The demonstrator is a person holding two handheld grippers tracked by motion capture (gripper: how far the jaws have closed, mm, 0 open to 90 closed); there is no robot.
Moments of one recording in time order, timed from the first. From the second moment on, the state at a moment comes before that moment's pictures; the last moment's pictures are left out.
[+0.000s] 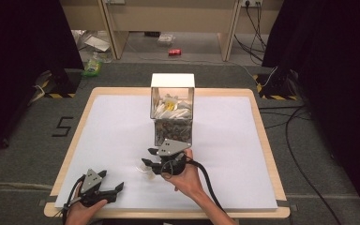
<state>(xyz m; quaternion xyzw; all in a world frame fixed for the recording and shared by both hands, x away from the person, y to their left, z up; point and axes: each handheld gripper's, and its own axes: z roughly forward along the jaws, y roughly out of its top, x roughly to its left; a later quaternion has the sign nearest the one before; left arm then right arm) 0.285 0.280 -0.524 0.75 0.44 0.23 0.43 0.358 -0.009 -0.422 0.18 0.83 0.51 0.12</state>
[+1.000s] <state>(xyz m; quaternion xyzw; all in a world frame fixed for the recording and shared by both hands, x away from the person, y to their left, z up) 0.285 0.280 -0.524 0.75 0.44 0.23 0.43 0.367 -0.053 -0.422 0.25 0.81 0.51 0.15</state>
